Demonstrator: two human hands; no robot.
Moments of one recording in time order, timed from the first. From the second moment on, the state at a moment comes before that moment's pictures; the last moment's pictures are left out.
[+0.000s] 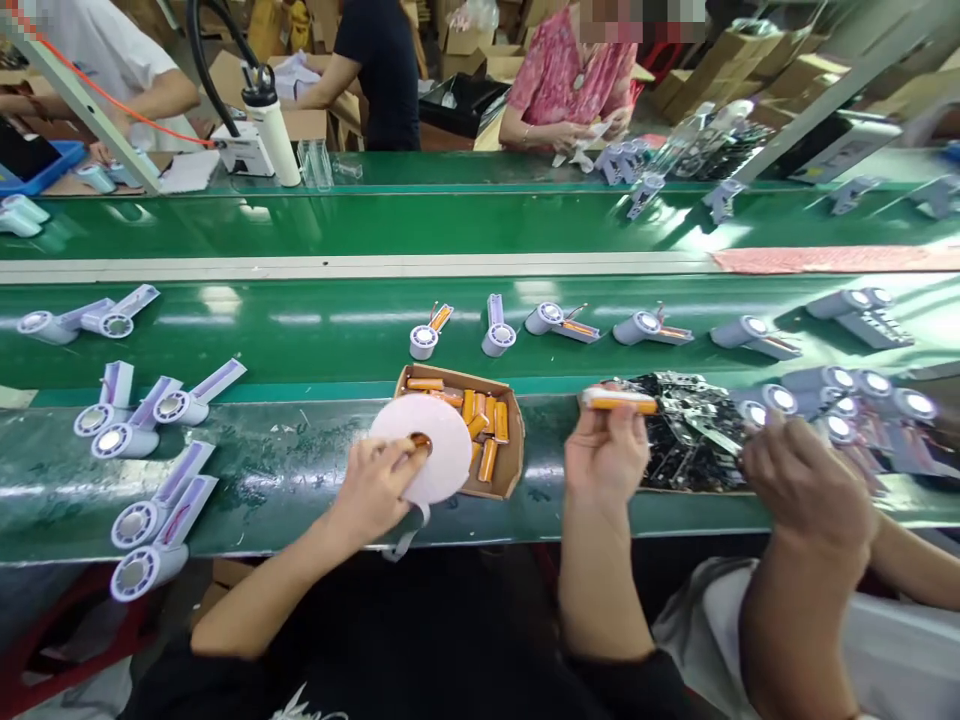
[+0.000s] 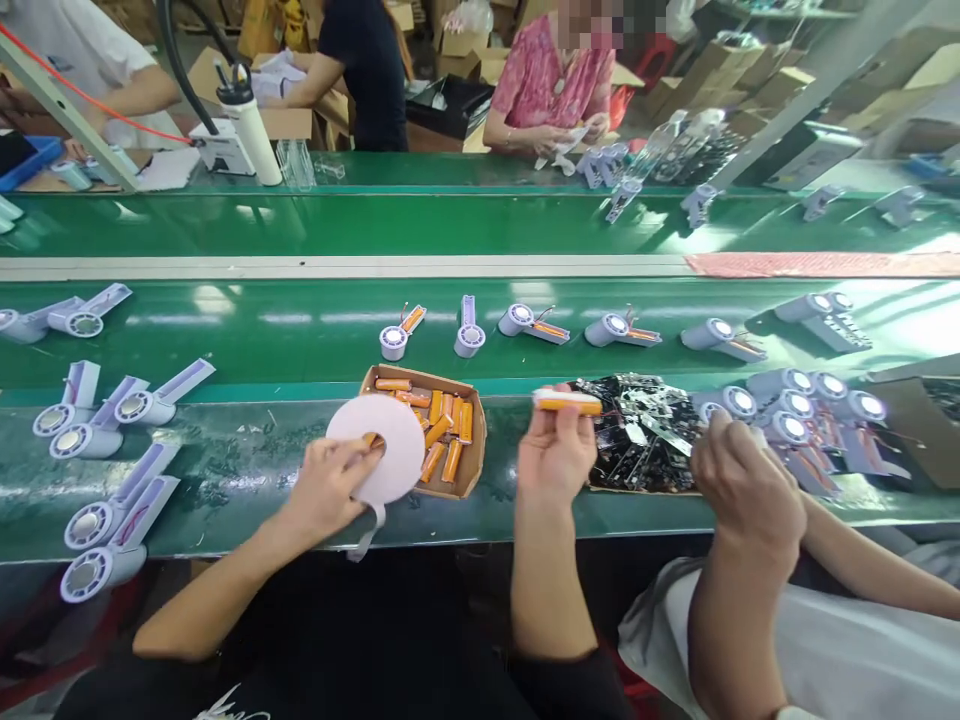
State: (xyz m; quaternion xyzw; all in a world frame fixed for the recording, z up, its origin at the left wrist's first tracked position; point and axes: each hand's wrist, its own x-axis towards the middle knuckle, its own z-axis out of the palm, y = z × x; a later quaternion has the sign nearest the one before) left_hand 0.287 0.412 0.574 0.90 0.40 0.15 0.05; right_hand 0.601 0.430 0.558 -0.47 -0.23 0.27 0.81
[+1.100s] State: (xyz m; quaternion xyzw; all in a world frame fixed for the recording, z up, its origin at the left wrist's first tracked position) left_hand 0.214 0.681 0.578 0.85 0.44 0.04 0.28; right_hand 0.595 0.471 0.585 -0.48 -0.36 0.39 0.70
